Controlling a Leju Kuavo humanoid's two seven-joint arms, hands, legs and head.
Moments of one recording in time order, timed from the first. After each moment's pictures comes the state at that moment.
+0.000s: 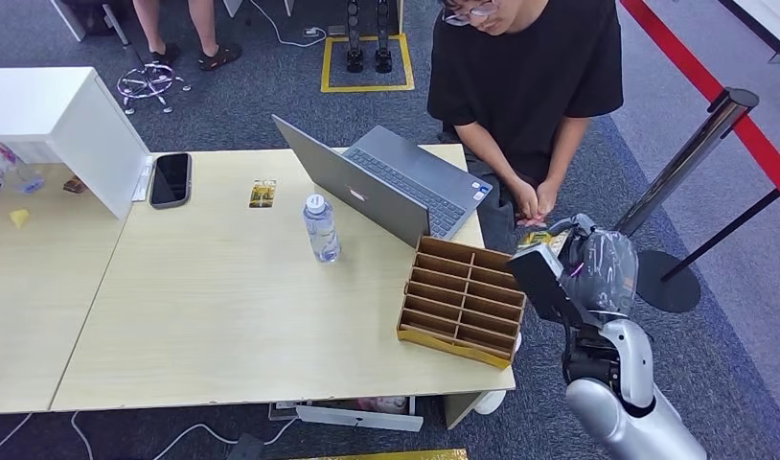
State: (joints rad) left arm -0.16 -0.01 -1.08 -0.24 0.54 0.49 -0.09; right arm -0.15 -0.40 0.44 -1.82 0.76 -0.52 0.45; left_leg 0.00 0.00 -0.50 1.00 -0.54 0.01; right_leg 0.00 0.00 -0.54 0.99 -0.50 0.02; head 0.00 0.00
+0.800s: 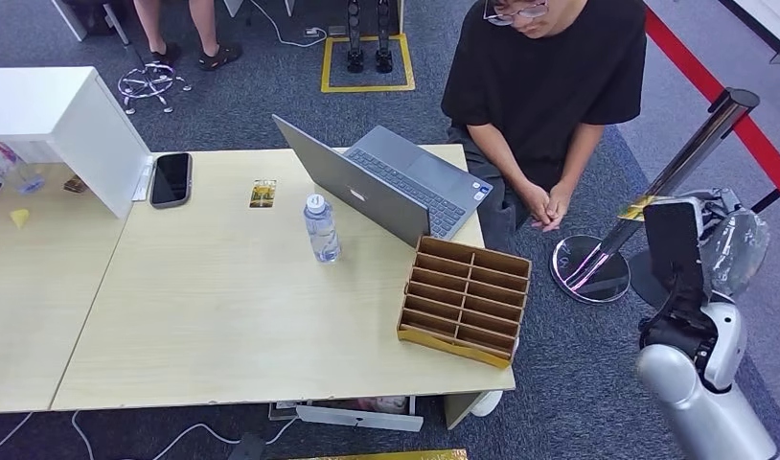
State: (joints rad) left arm -0.17 -0.01 -1.08 -0.24 0.50 0.47 -0.05; right arm -0.15 -0.47 0.17 -1.76 0.64 -0.68 0.44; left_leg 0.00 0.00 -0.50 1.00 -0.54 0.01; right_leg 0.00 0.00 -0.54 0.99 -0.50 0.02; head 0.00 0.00
